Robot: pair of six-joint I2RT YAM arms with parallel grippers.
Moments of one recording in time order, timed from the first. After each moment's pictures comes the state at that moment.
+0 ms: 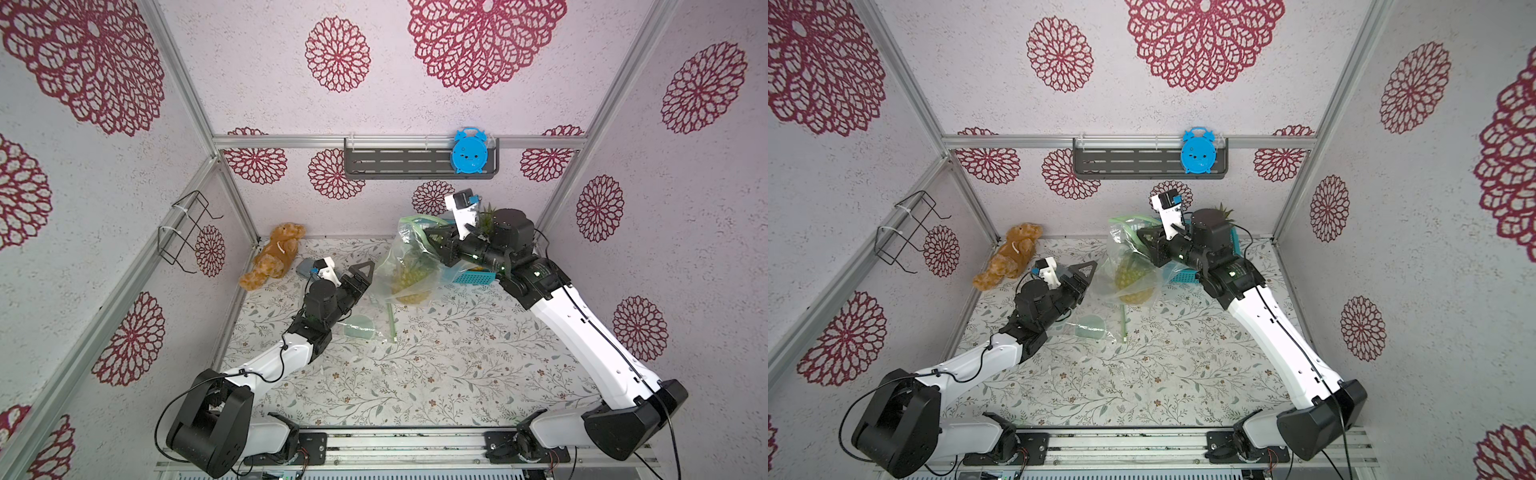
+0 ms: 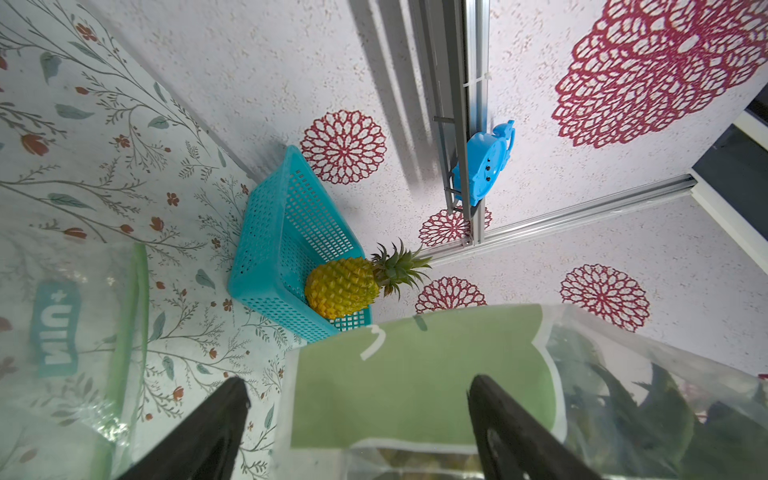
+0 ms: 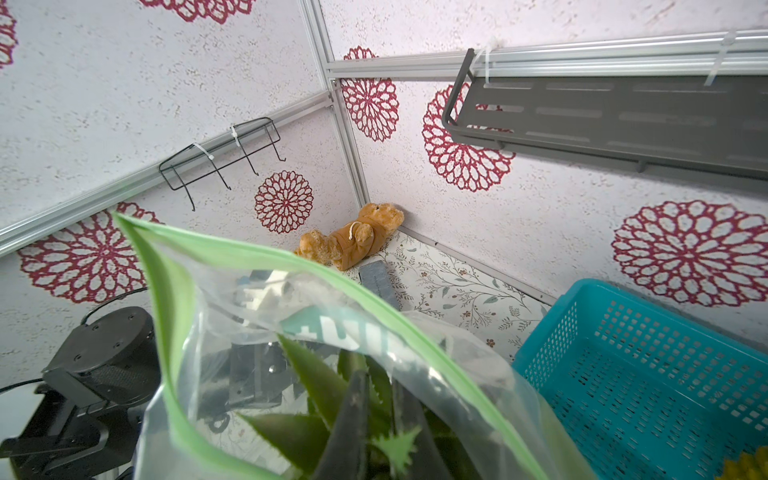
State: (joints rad) left arm -0.45 1.34 0.69 0.57 0.09 -1.18; right arm 0.54 1.38 1.56 -0.37 -0.34 0.16
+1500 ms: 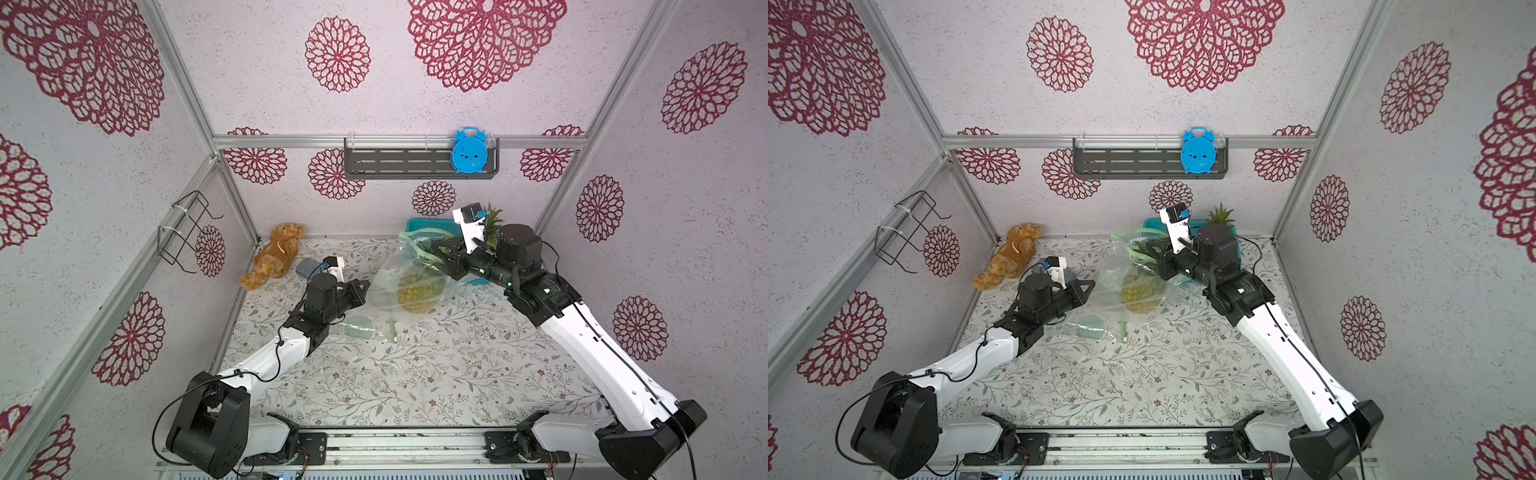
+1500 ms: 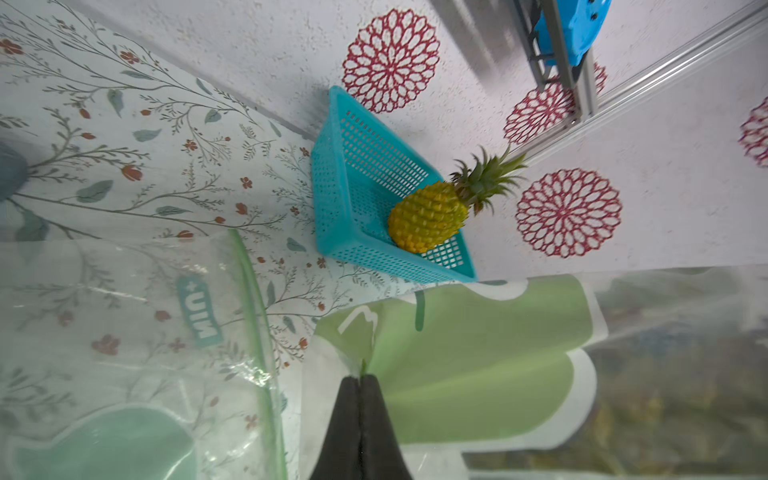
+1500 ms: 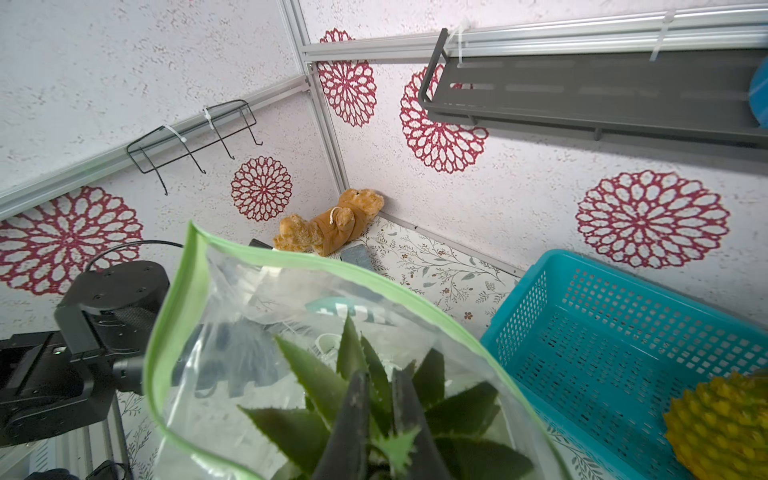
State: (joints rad) left arm -0.40 1.33 0.77 0.20 0.18 -0.72; right arm 0.54 1.25 1.42 -0.38 -0.26 0.14
